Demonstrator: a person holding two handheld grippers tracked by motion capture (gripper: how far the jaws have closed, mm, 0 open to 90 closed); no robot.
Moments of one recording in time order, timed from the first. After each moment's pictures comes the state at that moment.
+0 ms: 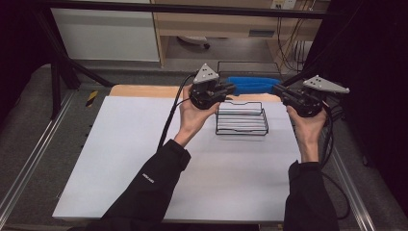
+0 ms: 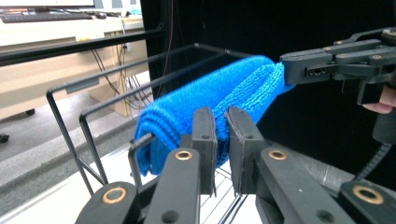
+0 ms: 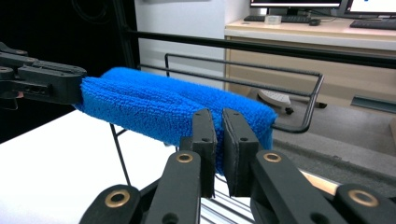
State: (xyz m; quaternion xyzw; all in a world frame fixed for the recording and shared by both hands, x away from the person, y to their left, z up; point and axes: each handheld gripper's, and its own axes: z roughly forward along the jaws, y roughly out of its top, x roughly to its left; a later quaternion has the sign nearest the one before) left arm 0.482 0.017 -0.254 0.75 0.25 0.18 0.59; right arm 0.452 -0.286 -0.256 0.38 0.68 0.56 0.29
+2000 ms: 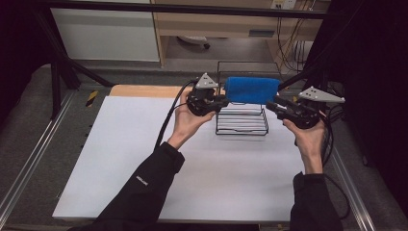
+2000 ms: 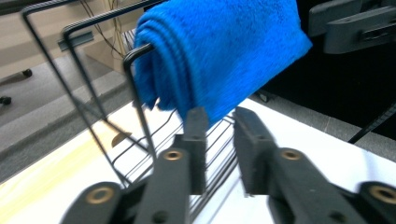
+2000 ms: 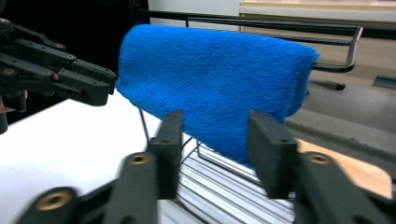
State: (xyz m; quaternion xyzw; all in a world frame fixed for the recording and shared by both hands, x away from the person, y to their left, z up) left arm 0.480 0.029 -0.271 0.81 0.26 0.16 0.51; right arm 0.433 -0.282 -0.274 0.39 0.70 0.54 0.26
